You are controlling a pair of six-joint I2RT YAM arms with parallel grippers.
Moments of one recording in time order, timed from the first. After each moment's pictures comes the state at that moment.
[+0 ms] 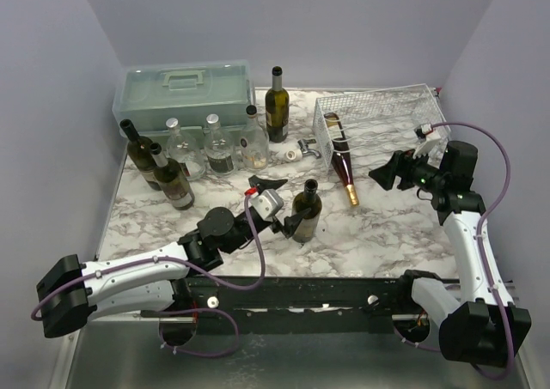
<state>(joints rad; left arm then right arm) -1.11 0.91 0.48 0.57 -0.15 0.12 -0.15 0.96 0.79 -0.34 -0.72 0.02</state>
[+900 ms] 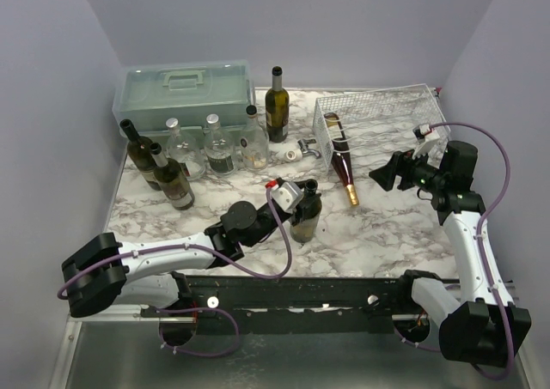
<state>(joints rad) -1.12 1.19 0.56 0.78 -0.19 0.09 -0.15 0.96 0.79 -0.34 -0.72 -0.02</state>
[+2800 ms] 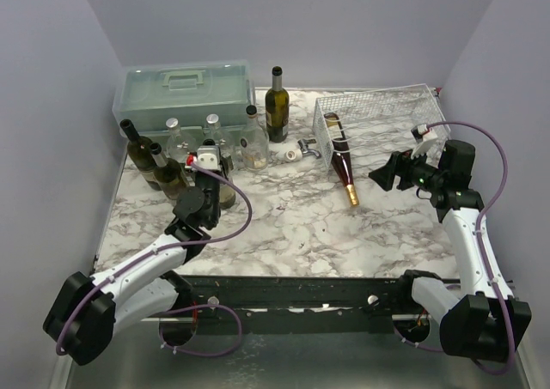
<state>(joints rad) -0.63 0.95 0.40 0.79 -0.62 0.15 -0.15 0.99 0.79 -0.35 -0.72 -0.04</state>
